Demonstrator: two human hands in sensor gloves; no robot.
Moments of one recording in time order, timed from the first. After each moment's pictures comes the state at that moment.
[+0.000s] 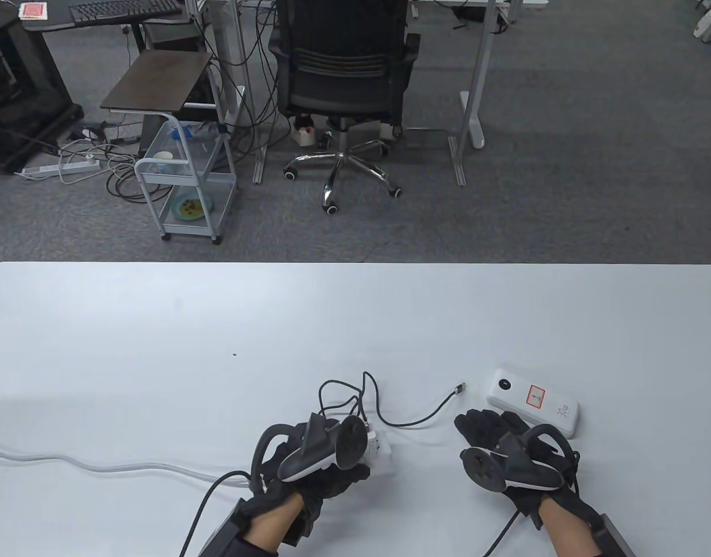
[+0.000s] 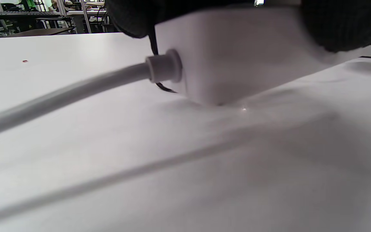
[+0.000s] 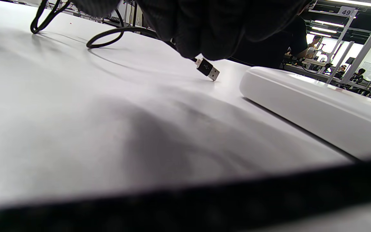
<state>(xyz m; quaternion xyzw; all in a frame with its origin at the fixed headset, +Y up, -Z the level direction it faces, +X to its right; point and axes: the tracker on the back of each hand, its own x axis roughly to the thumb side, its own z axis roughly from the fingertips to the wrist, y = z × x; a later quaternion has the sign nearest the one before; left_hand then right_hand) -0.066 -0.712 -0.297 -0.11 -0.16 -0.02 0.98 0.203 -0.740 -0.304 -0.26 -0.02 -0.96 0.14</state>
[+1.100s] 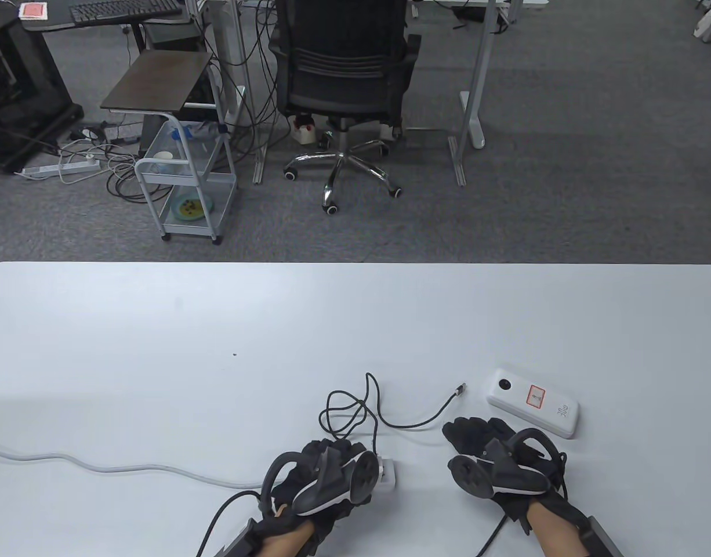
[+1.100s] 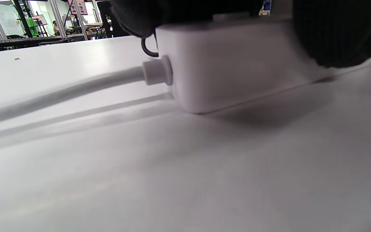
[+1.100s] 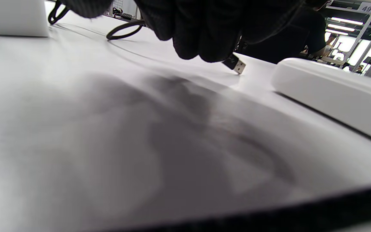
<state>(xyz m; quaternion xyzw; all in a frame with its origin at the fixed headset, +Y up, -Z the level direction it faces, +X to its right) -0.057 -0.749 -0.278 -0.07 -0.16 -0.05 0.98 0.183 -0.752 -0.300 -0.28 -0.03 -0.95 0.14</state>
